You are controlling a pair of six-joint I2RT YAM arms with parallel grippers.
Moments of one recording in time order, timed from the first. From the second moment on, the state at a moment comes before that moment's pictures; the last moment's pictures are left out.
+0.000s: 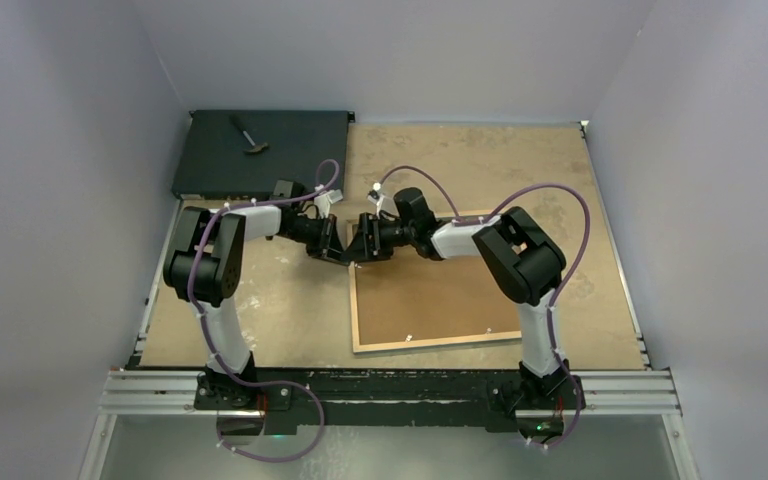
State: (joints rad) left arm -0.20 1.91 1.05 -0.34 0.89 -0.05; right arm 0.65 2.08 1.13 0.36 -0.76 0.73
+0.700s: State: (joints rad) left arm -0.08 1.92 1.26 -0.48 0.86 0.05; right arm 0.86 1.58 1.12 -0.20 -0.32 0.19
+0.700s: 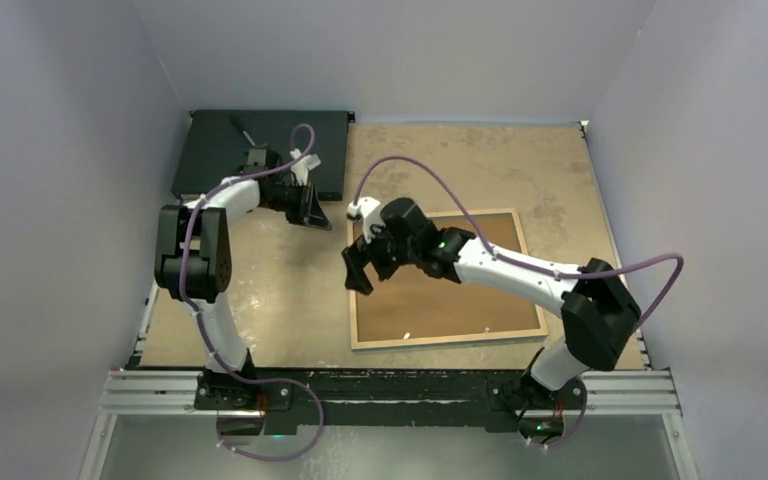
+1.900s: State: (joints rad) left arm 0.16 1.58 1.49 -0.89 0.81 0.27; right arm 1.28 1.74 1.07 -0.47 0.14 0.02
